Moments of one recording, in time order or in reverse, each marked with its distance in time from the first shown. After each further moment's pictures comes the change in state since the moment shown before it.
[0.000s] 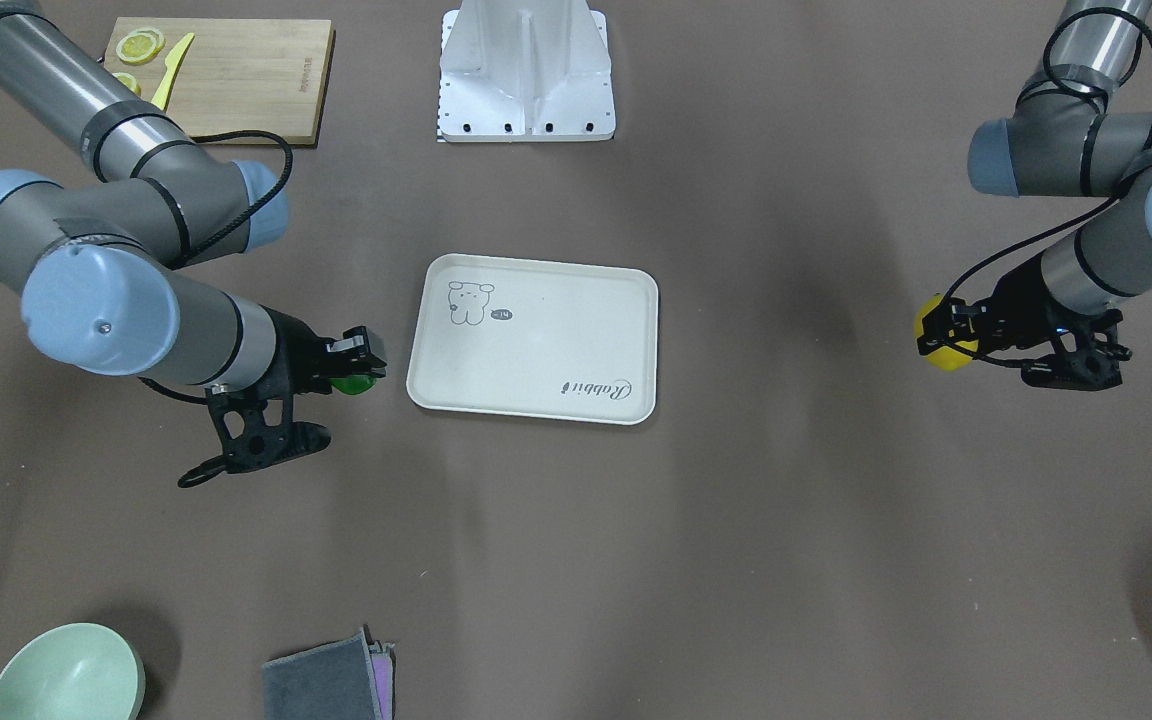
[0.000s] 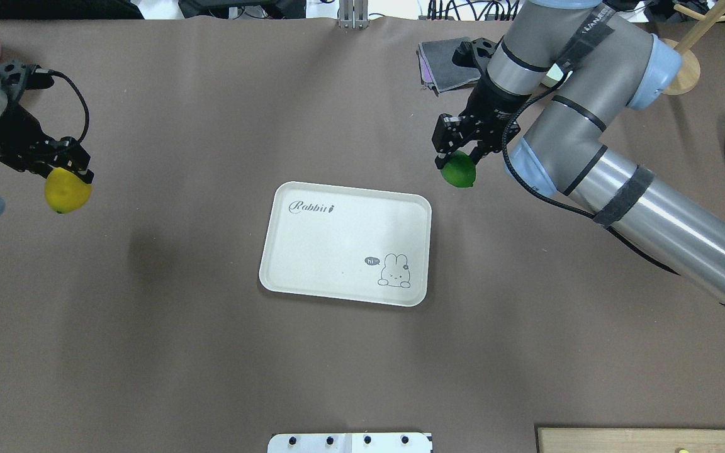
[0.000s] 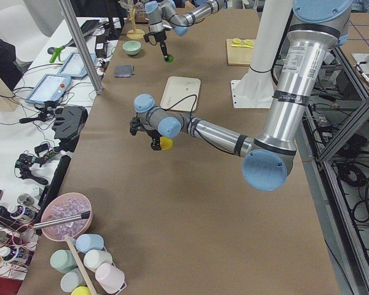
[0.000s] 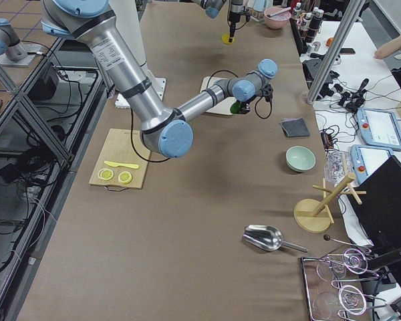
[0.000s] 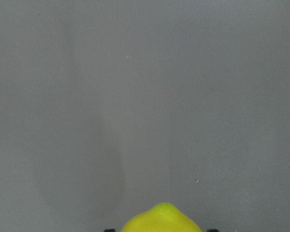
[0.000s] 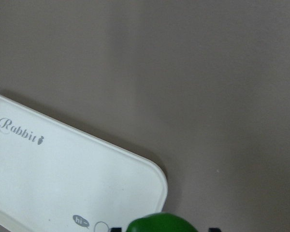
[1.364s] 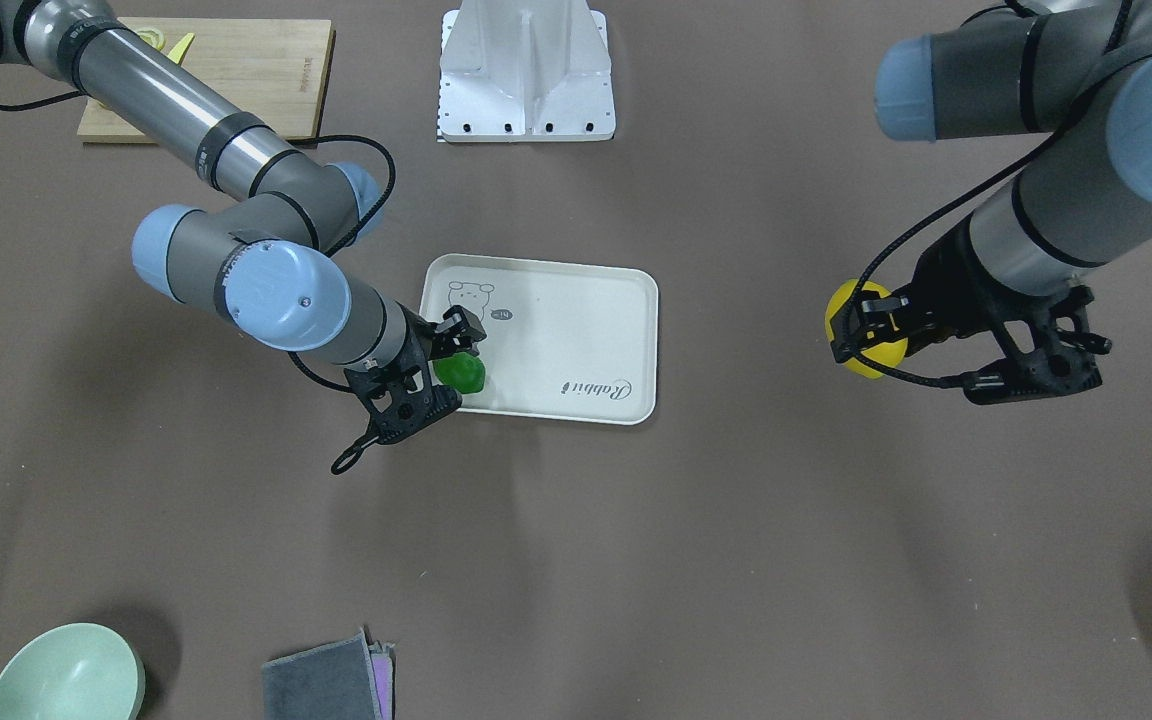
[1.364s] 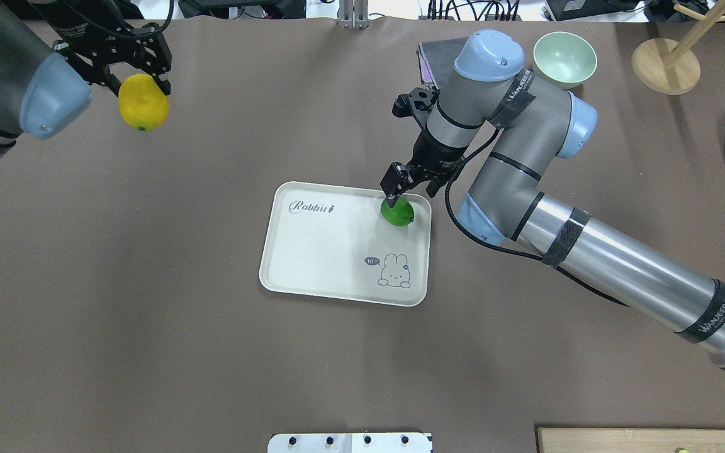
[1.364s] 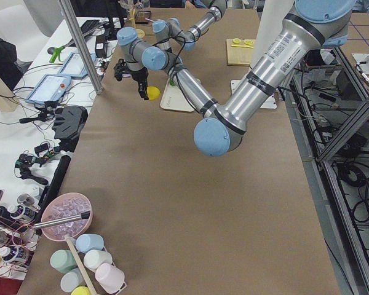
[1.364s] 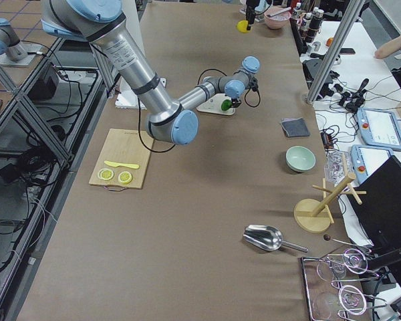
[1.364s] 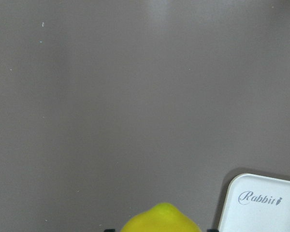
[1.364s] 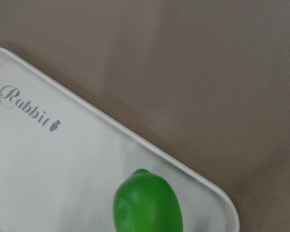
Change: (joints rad) left arm 0.013 -0.412 -0.041 0.415 0.014 -0.217; right arm -0.126 0.034 -0.099 0.188 -0.112 -0.017
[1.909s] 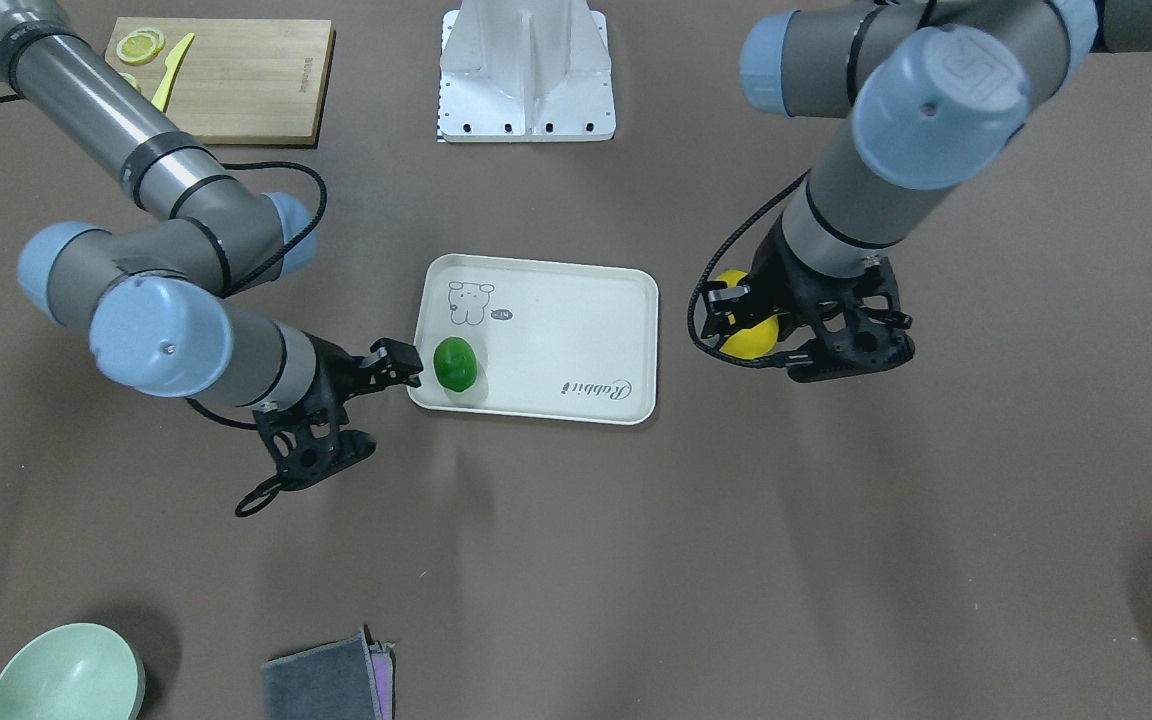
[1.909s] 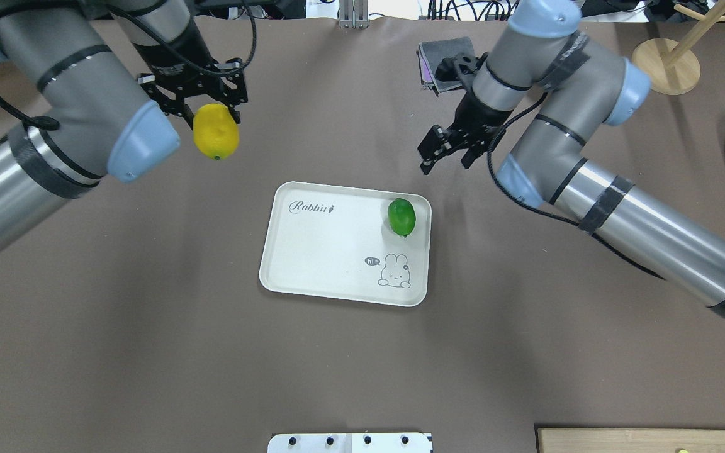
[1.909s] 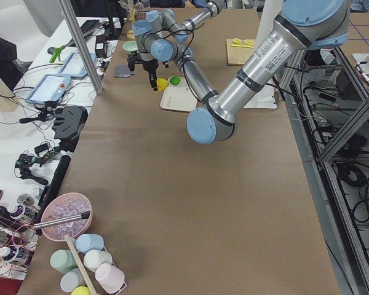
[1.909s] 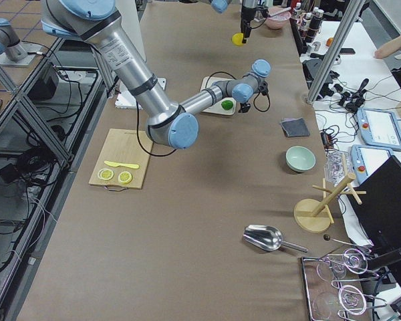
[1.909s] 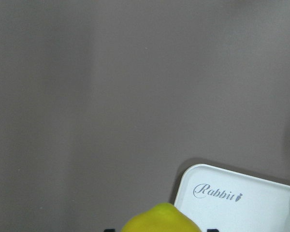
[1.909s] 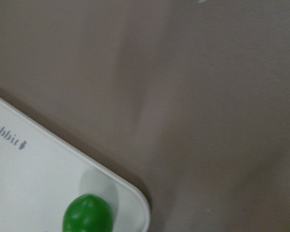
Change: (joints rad) left arm 0.167 -0.106 0.030 -0.018 0.132 -0.187; right arm 0.139 -0.056 -0.009 -0.004 0.106 -0.046
